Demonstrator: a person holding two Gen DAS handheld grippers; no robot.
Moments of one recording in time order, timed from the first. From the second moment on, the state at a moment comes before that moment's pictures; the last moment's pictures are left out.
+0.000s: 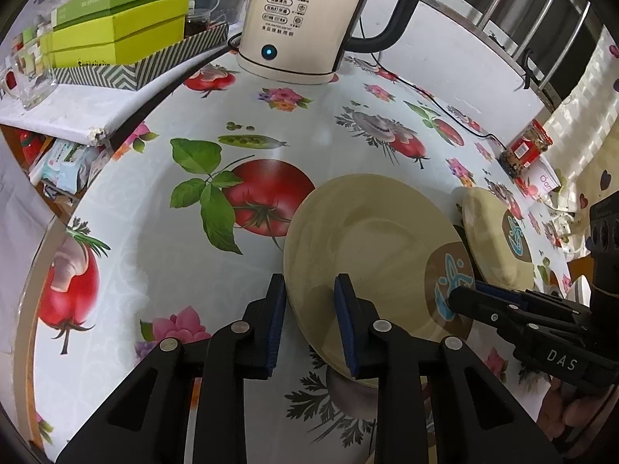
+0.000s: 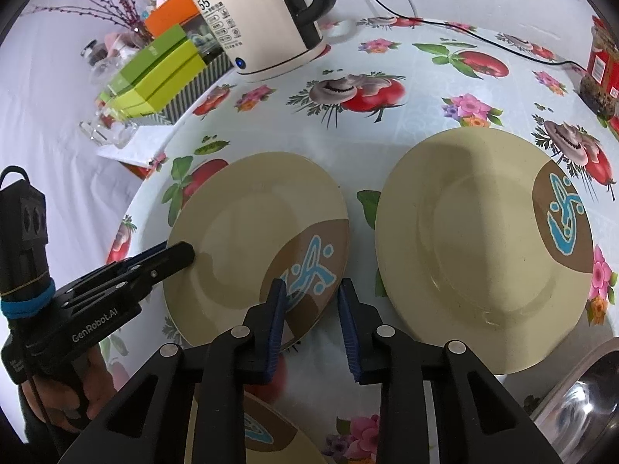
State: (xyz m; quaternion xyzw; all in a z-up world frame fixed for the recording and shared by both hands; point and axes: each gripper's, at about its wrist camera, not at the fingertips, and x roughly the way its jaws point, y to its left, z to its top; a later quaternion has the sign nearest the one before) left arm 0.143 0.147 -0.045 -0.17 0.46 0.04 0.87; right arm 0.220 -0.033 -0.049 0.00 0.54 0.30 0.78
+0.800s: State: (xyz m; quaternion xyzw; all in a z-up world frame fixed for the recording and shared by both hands) left arm 0.068 0.106 -0.009 -0.16 0.46 0.04 0.87; right arm 0.151 -0.066 -0.013 -0.01 0.54 0.32 0.78
